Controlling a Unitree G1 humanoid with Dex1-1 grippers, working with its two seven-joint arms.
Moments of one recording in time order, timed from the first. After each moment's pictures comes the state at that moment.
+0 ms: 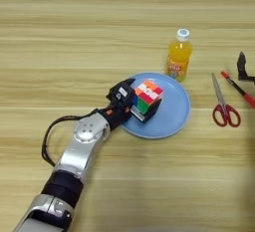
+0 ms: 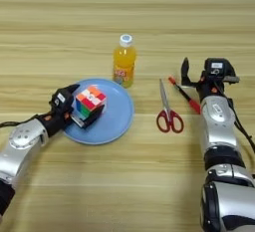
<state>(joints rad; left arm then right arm) -0.25 0.11 -0.21 0.42 -0.07 -0.17 -0.51 -0.51 -0.32 -0.23 0.82 0.10 -0.36 0.06</state>
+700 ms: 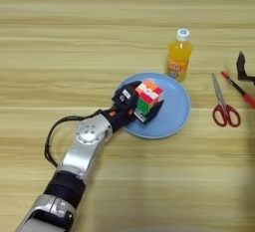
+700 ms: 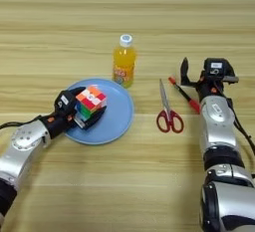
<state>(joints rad) -0.24 0.10 -0.22 0.43 -0.07 -0.20 -0.55 -0.51 -0.32 -0.23 0.82 0.10 -0.36 0.06</state>
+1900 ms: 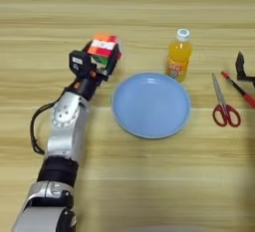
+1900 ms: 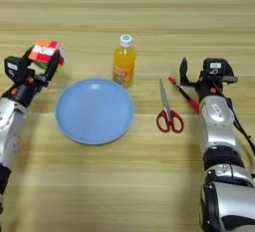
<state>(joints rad) -0.35 0.06 0.09 0.43 -0.21 -0.36 -0.34 -0.51 -0.32 -0.23 0.82 0.10 -0.36 0.07</state>
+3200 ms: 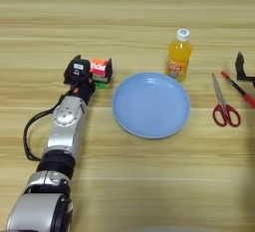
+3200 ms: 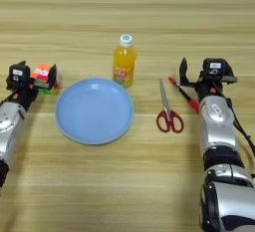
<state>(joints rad) -0.41 0.10 0.10 0.67 -0.08 -0.34 -0.17 -0.51 -0.31 -0.23 0.82 0.10 -0.36 0.07</state>
